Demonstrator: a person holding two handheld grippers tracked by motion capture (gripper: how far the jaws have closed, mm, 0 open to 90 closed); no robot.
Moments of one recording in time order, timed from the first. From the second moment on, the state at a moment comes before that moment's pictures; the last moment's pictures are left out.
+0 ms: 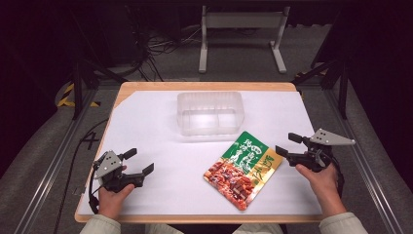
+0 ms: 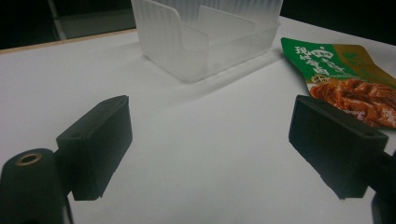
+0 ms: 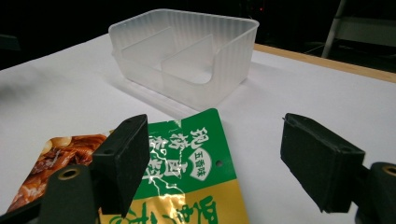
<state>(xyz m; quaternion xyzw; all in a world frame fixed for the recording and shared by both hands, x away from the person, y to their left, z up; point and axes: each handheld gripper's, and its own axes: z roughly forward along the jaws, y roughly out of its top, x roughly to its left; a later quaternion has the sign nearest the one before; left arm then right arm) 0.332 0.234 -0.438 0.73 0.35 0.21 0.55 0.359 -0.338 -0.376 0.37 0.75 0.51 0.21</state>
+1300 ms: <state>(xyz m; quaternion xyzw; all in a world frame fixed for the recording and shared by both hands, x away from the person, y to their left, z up) 0.337 0.230 -0.441 0.74 0.34 0.19 0.54 0.410 -0.329 -0.396 0.43 0.81 0.39 0.11</state>
